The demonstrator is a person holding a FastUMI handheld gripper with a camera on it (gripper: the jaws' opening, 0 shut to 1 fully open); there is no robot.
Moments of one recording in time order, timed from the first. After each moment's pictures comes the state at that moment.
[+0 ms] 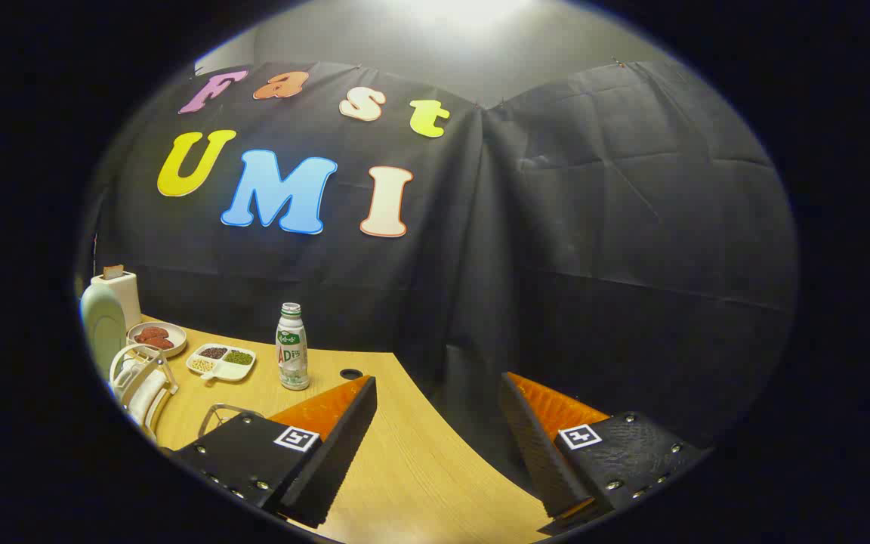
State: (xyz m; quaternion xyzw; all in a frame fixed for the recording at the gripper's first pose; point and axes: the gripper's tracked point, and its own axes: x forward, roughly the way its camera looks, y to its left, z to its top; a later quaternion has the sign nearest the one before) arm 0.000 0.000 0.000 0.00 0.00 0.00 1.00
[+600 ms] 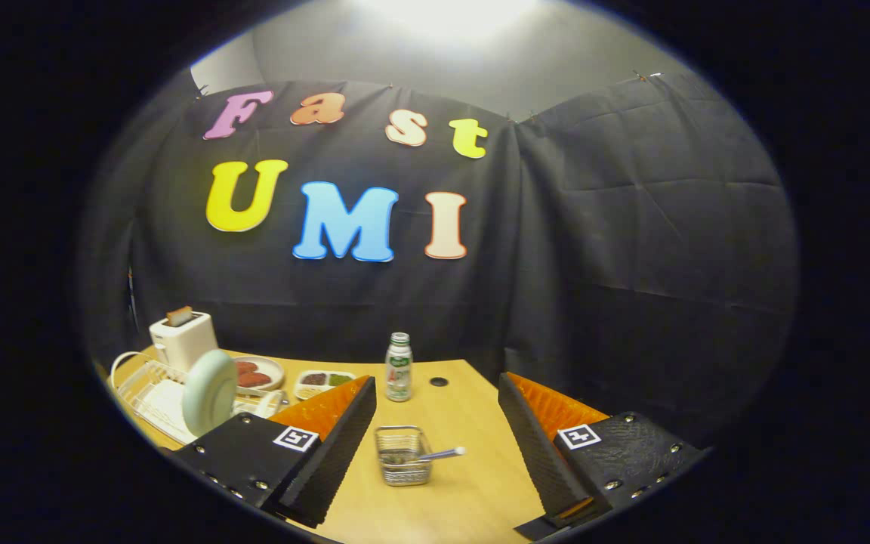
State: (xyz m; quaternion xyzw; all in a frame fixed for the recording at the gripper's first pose) arm -0.118 0.172 0.076 0.04 0.00 0.11 0.99
